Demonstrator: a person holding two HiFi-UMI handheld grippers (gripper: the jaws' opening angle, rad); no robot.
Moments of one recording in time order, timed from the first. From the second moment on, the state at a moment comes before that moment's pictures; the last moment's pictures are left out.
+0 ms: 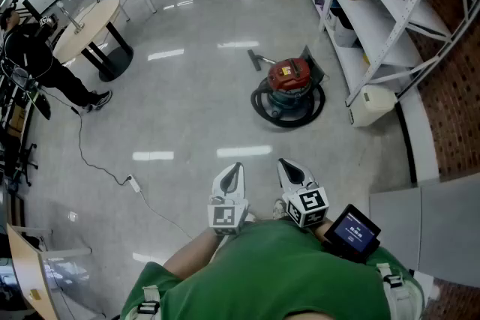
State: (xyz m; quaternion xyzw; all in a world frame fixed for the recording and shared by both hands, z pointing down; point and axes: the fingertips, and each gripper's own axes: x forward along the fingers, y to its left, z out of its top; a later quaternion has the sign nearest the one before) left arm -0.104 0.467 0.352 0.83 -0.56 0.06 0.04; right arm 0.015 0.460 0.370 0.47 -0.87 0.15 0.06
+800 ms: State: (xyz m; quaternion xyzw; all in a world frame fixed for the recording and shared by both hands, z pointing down) left arm -0.112 0.462 0.347 0.82 -0.56 0.05 0.04; right arm 0.012 0.451 0.366 0.47 -0.87 0.16 0.05
